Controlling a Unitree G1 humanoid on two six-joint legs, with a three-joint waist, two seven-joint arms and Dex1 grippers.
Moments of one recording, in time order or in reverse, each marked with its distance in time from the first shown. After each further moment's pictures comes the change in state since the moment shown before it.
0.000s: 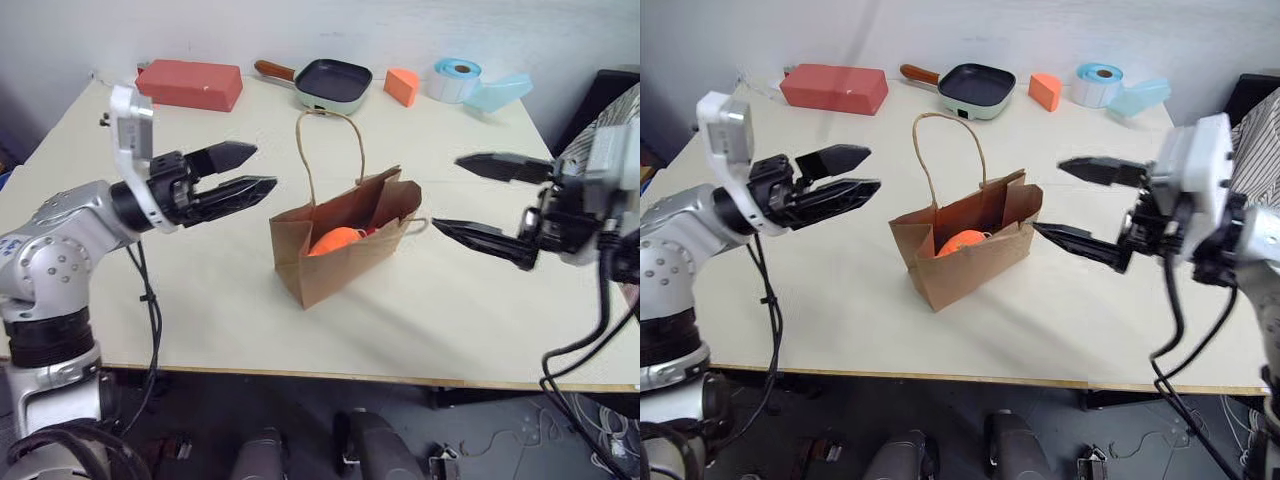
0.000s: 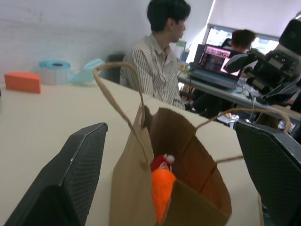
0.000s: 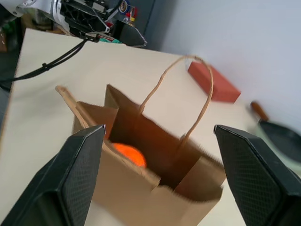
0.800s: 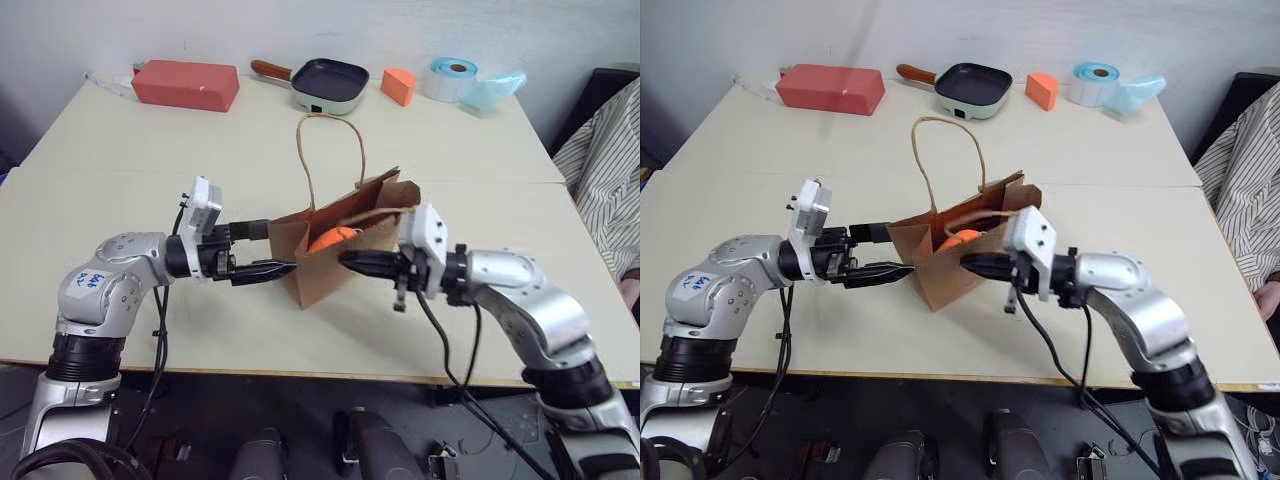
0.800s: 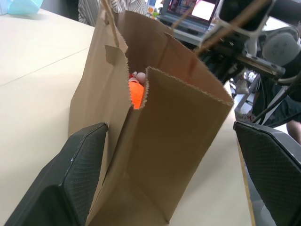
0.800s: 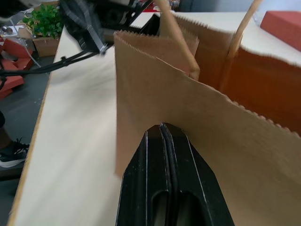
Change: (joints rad) left arm 0.078 -0.068 -0.282 0.116 0.248 -0.270 -0.216; right arm -0.204 0.436 0.606 0.240 -0.463 -0.162 -0.052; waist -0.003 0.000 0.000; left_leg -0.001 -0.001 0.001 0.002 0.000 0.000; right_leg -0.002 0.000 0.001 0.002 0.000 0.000
